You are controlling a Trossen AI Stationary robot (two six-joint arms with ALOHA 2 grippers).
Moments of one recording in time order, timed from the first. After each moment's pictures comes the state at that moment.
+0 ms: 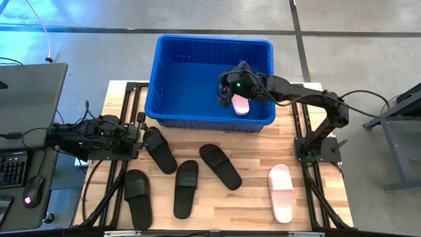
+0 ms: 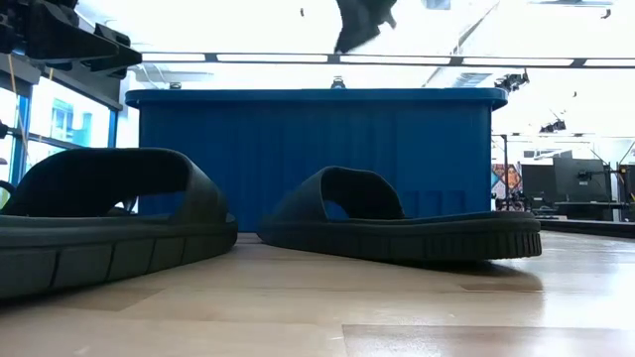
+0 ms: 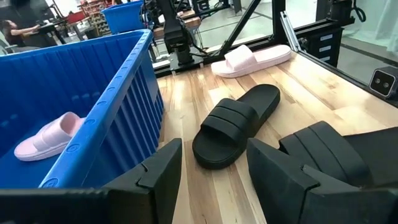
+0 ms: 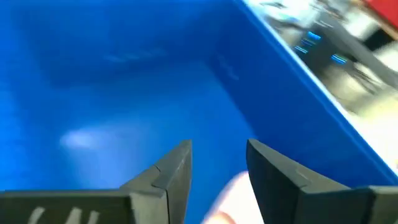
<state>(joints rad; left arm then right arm) 0.08 0.13 0.32 -0.42 0.03 0.26 -0.22 1.65 1.72 -0.69 0.48 -0.09</state>
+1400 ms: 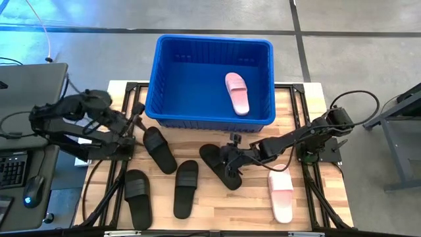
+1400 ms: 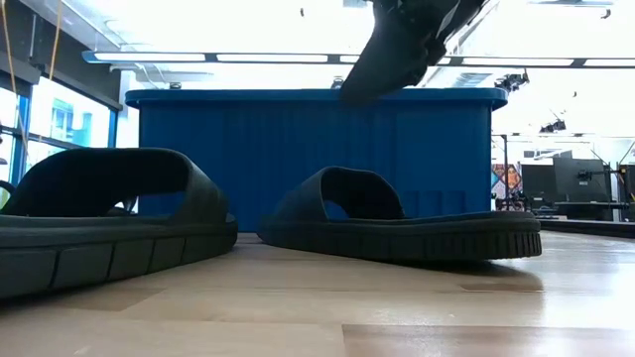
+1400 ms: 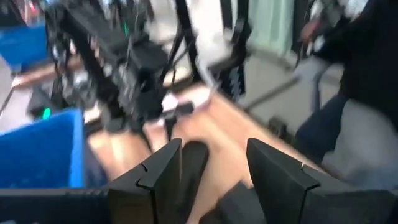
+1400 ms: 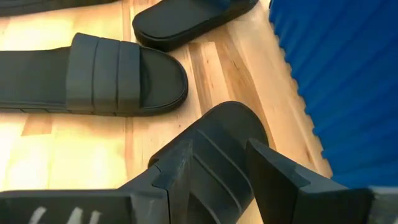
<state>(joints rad) 0.08 0.72 1.12 -0.78 0.36 0.37 0.31 1.65 1.12 -0.27 0.41 0.27</state>
